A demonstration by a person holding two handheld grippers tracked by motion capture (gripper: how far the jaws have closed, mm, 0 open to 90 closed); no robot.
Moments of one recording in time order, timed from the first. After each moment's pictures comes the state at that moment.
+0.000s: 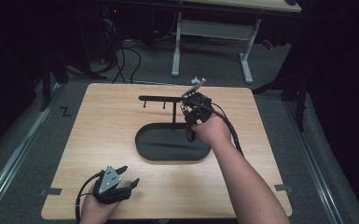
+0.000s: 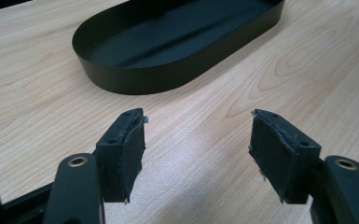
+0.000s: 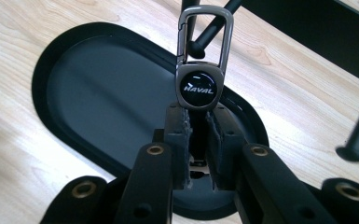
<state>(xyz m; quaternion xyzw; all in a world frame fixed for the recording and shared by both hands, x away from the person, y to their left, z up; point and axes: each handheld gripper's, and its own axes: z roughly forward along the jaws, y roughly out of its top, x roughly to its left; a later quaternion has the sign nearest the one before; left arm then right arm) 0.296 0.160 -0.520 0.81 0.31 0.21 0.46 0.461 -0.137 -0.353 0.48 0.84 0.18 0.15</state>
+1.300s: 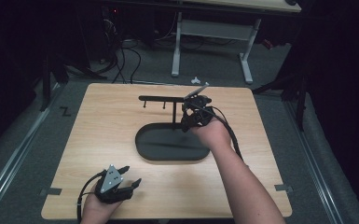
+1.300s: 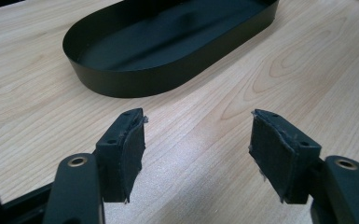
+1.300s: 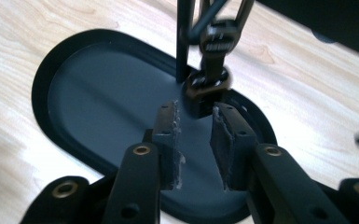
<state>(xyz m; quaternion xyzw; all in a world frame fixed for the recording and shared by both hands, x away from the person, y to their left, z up) 0.298 0.154 -0.520 0.81 0.30 0.20 0.45 0.452 -0.143 -0.362 0.50 0.83 0.20 0.14</state>
